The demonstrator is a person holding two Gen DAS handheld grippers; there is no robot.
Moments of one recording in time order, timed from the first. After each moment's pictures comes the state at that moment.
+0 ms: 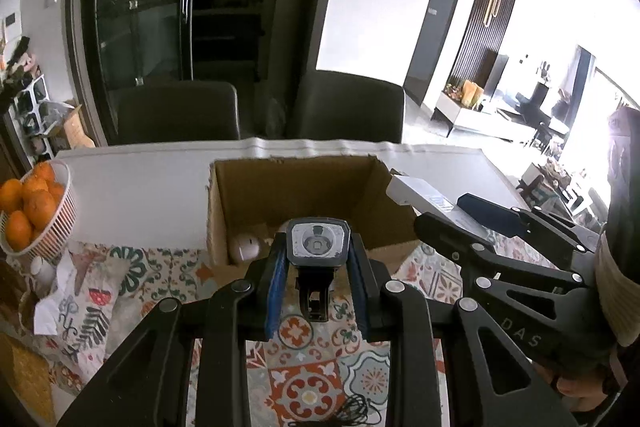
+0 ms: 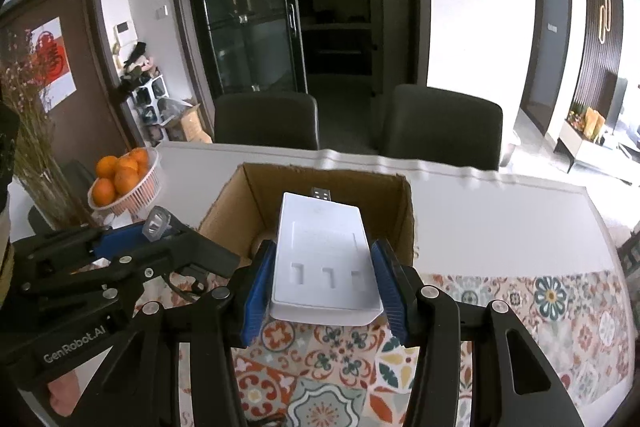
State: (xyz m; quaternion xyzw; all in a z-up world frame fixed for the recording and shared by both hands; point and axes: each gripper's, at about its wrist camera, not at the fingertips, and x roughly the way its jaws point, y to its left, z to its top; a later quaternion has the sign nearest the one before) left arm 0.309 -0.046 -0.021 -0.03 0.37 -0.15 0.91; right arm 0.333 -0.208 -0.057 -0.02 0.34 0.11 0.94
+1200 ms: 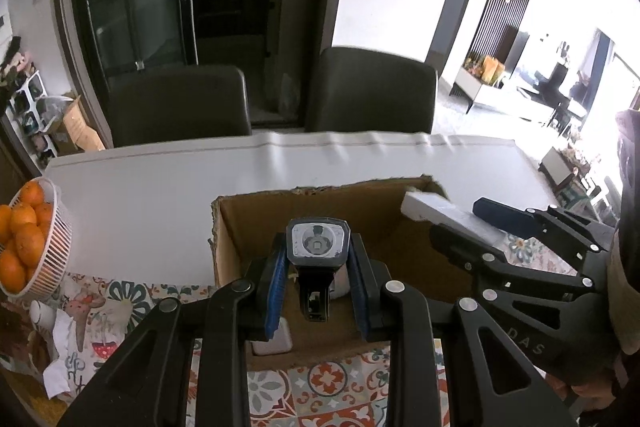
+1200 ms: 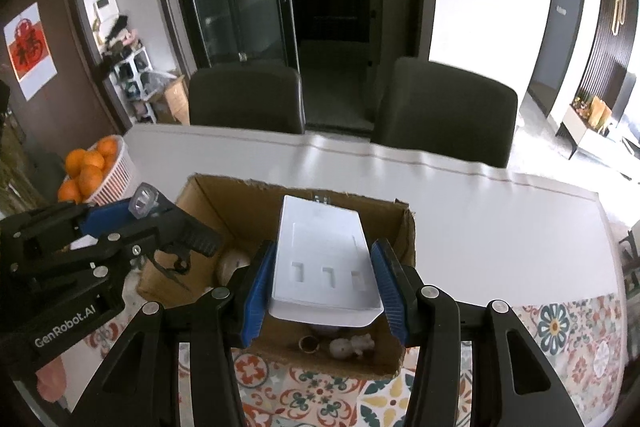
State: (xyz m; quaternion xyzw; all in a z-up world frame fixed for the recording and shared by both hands) left arm 0.427 -0.054 -0.053 0.00 0.44 -0.13 0.89; right arm 0.440 -0.203 -0.080 -0.04 0.41 0.10 0.91
